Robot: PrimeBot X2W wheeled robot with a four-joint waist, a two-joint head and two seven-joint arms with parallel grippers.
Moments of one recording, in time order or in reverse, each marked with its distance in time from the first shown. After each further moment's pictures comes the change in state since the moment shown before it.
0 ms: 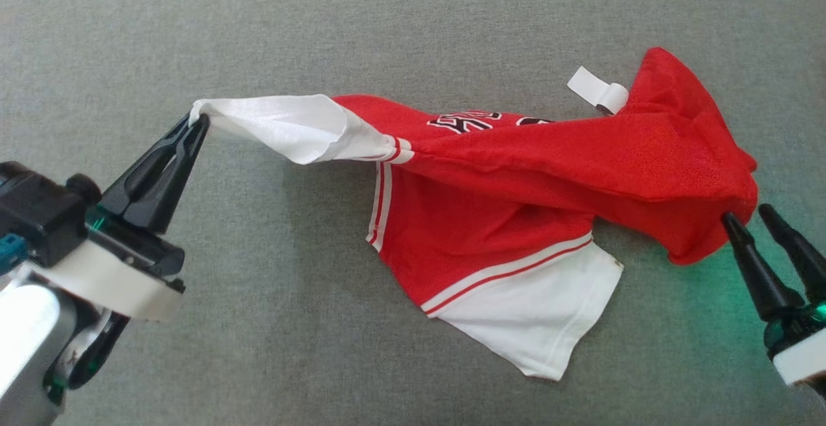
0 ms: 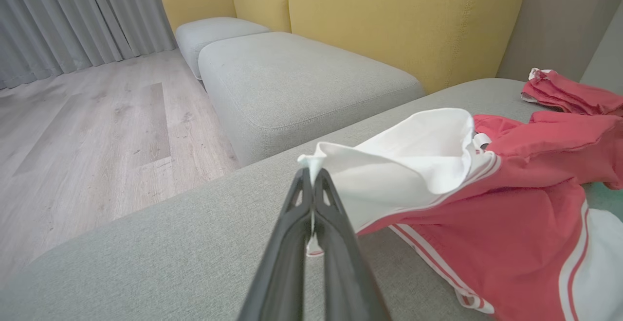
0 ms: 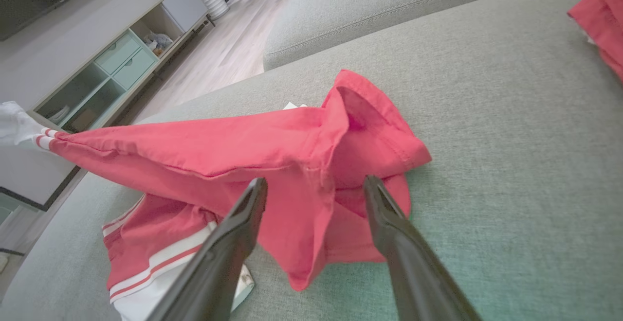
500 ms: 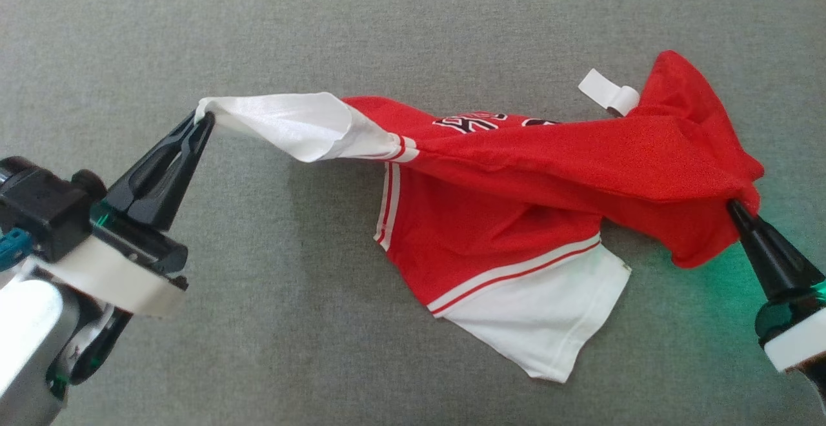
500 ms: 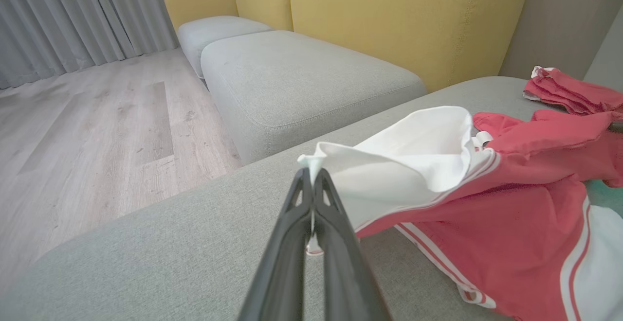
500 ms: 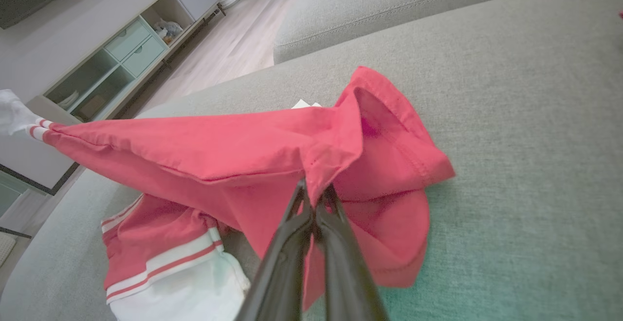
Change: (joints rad) left arm -0.019 -0.006 -0.014 0.013 0.000 -0.013 0.002; right arm -0.071 -0.017 0.062 0.044 -0.001 0.000 0.000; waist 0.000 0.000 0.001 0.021
